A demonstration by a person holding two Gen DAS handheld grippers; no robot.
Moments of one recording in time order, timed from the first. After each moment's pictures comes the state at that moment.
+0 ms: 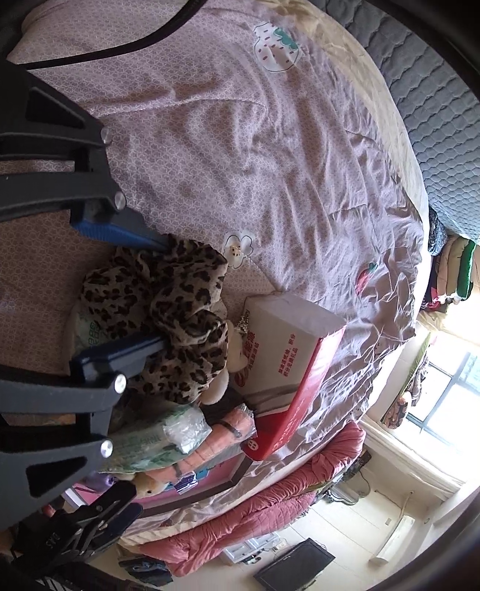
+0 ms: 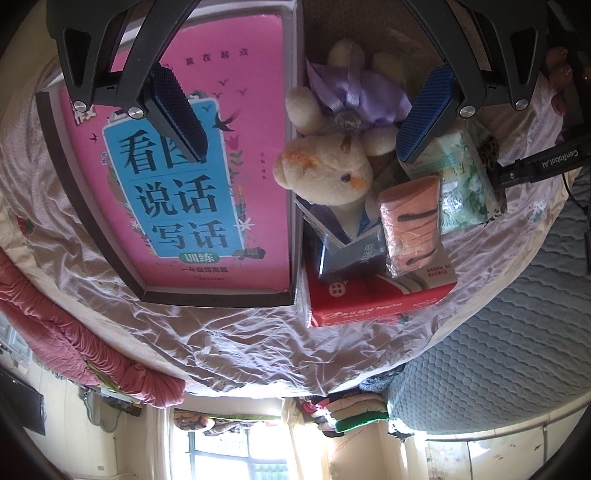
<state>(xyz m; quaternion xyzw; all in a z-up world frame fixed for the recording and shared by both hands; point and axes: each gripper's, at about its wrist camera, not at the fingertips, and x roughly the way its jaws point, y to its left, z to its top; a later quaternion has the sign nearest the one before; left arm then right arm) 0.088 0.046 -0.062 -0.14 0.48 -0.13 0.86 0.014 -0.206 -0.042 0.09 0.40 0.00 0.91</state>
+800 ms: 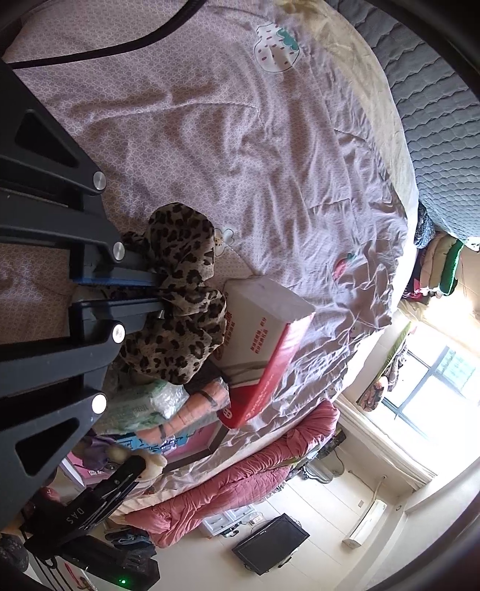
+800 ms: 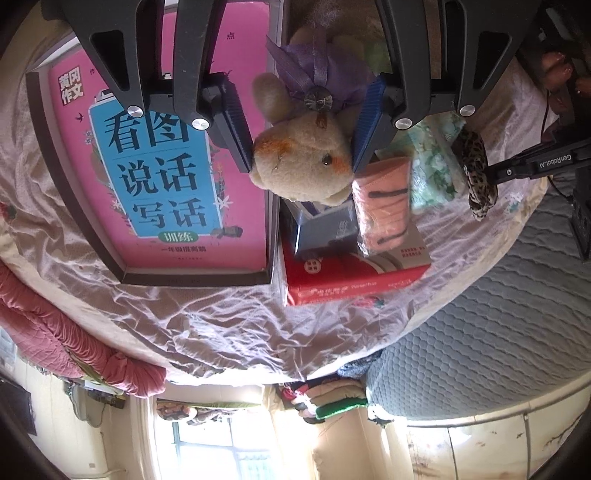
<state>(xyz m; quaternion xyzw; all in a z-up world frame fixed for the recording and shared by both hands) 0.074 0.065 -0.044 -0.19 0.44 -0.16 0.86 0.007 -0.212 -0.024 0.11 0.36 0.04 0.93</state>
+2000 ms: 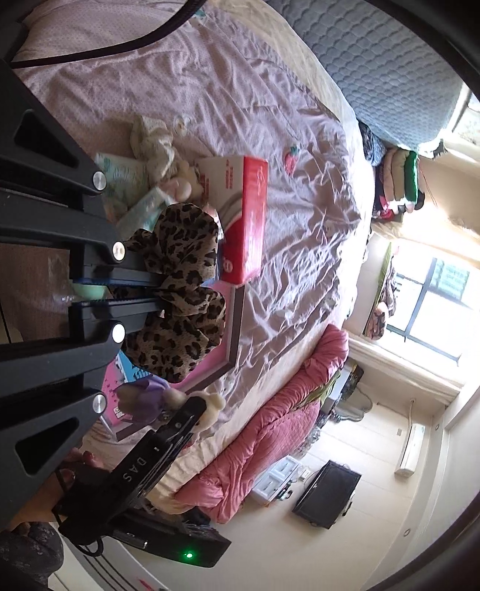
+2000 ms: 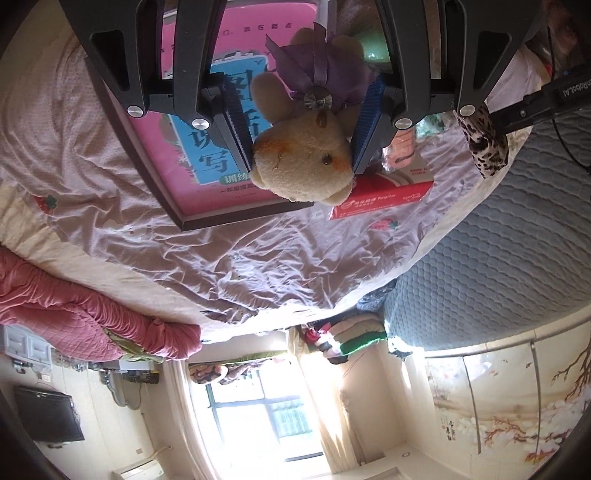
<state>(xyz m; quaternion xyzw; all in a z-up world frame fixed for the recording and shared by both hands) 0.001 -0.062 0.050 -0.08 0.38 -0.25 0.89 -0.044 -0.285 0.031 0.17 0.26 0.00 0.95</state>
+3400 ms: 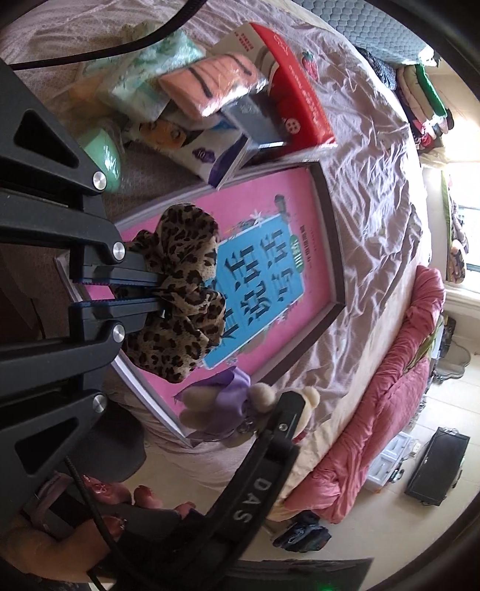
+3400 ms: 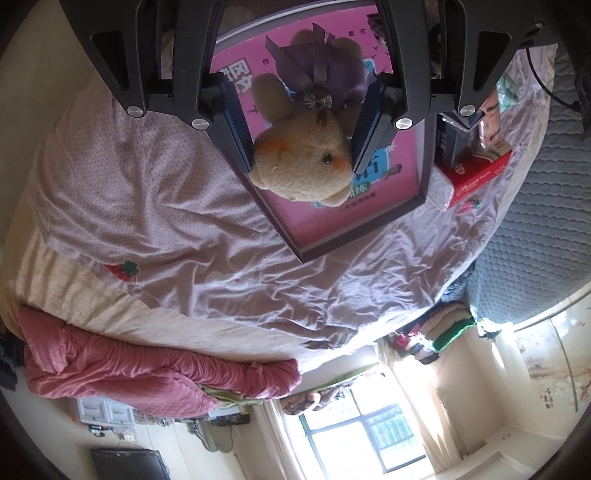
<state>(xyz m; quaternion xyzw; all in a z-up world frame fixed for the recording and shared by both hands) 0.000 -0.216 -0.023 0.08 0.49 -0.31 0.81 -0.050 -0.382 -0.017 0.26 0.33 -0.14 0.90</state>
